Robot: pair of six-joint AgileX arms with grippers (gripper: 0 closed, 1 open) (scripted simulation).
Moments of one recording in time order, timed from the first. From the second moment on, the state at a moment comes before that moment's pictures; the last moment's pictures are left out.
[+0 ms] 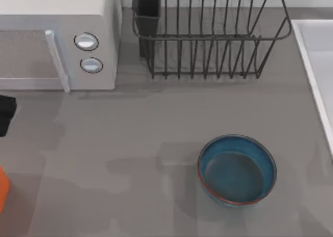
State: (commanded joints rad) left arm -0.04 1.49 1.21 -1.37 -0.40 -0.03; right arm 0.00 0.00 0.00 0.00 0.00 0.00
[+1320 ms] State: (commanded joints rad) left arm 0.10 1.47 0.92 -1.07 -0.44 0.10; right arm 0.00 0.00 0.00 0.00 0.00 0.00
